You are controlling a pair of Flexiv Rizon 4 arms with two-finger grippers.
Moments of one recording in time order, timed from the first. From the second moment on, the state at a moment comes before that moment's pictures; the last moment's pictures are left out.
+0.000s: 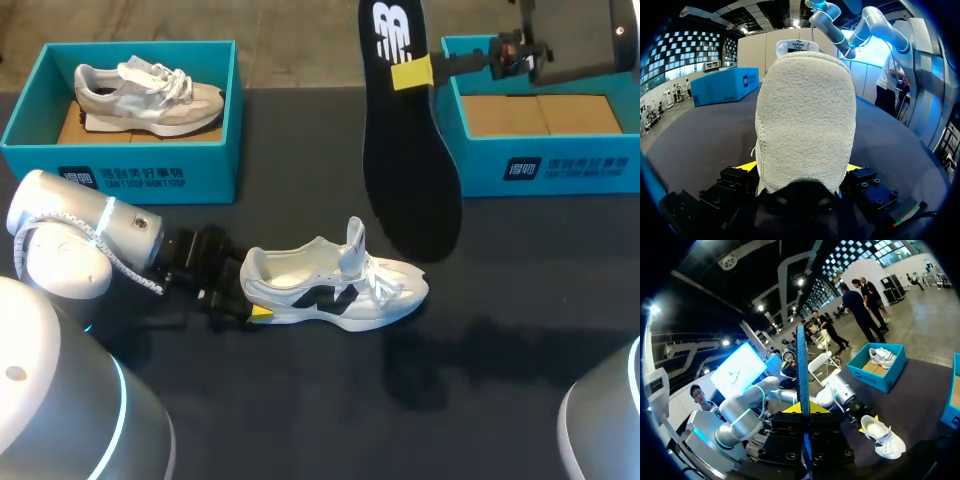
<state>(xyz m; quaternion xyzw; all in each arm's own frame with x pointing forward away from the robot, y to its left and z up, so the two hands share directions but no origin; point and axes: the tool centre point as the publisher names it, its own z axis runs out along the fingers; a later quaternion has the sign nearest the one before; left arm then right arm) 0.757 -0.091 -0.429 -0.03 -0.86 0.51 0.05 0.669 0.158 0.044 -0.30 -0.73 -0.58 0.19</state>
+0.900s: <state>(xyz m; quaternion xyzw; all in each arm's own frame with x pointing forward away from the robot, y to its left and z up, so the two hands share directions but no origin) 0.757 -0.091 -0.429 -0.03 -0.86 0.51 0.05 0.647 0.153 0.024 -0.32 -0.71 -0.60 0.20</state>
